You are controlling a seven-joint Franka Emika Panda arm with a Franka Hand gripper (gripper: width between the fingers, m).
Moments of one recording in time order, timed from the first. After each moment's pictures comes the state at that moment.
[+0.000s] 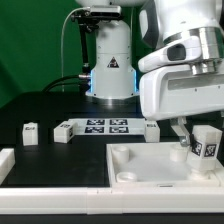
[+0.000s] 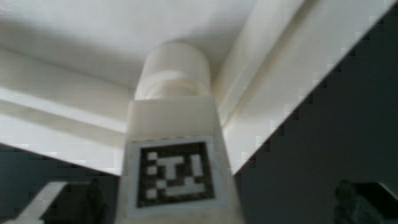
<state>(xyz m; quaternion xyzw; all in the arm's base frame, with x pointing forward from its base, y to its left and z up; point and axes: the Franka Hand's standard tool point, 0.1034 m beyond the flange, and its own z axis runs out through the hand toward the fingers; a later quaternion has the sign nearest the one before) 0.601 0.135 0.083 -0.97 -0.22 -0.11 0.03</state>
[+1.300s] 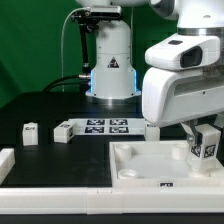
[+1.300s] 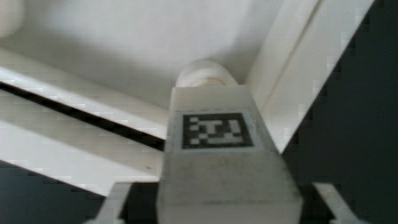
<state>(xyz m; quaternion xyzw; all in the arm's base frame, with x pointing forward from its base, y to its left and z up) 0.617 0.124 0.086 -0.97 -0.22 0.00 0.03</state>
